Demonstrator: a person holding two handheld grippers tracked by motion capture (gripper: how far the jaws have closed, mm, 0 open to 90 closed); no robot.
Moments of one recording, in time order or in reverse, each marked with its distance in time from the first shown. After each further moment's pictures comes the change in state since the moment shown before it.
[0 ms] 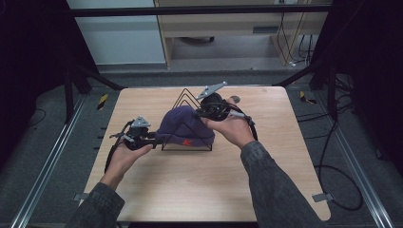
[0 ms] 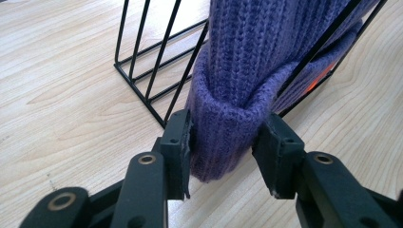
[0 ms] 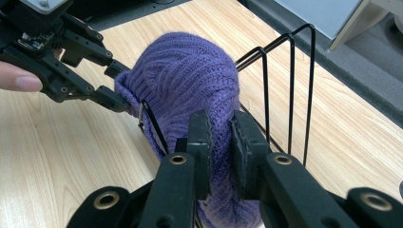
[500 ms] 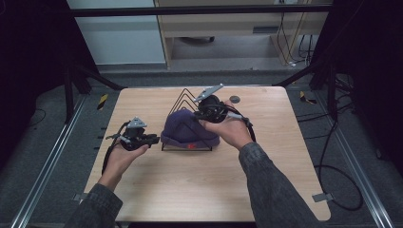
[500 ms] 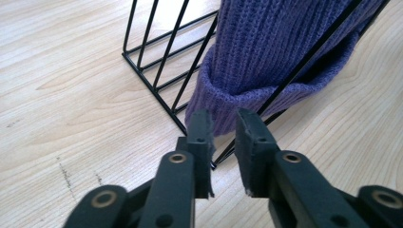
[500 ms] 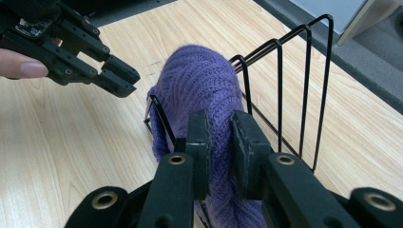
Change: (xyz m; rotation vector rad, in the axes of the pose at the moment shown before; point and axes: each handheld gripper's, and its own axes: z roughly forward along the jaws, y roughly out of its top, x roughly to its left) left arm 0.006 -0.006 -0.006 0.013 0.004 -0.020; right arm 0.005 -0.001 0.006 0.020 0.017 0.001
